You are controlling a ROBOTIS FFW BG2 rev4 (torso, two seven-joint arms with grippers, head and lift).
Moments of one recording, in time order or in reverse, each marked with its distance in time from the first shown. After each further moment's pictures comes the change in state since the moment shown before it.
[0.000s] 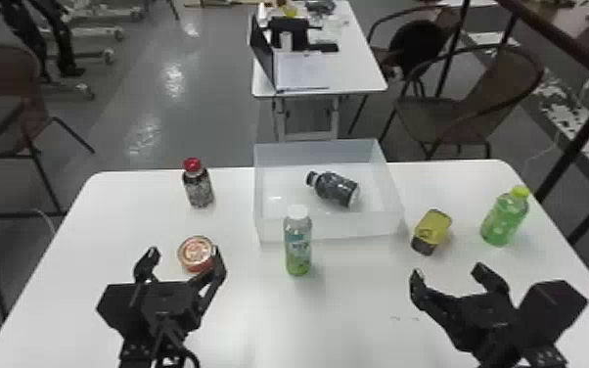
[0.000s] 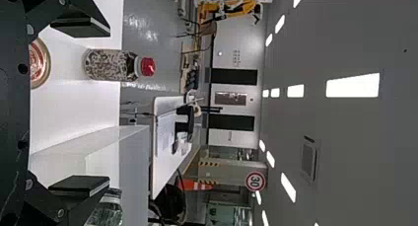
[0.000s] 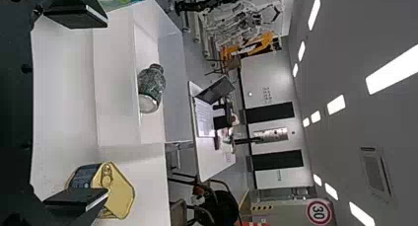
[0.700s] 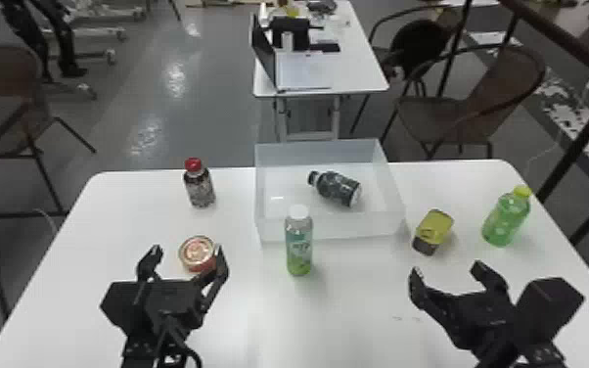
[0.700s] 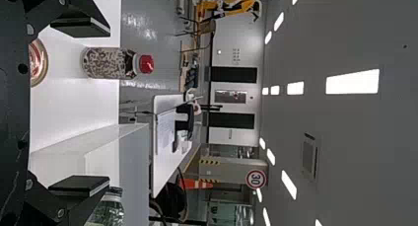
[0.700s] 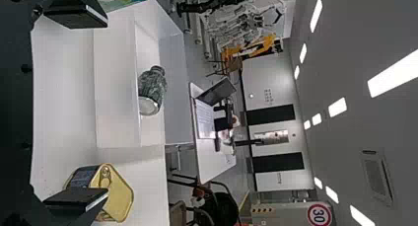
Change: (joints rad) left arm -0.002 0.005 -0.003 -0.003 -0.008 0.005 0.000; right arm -0.012 0.002 0.002 0.007 0.013 0.006 0.006
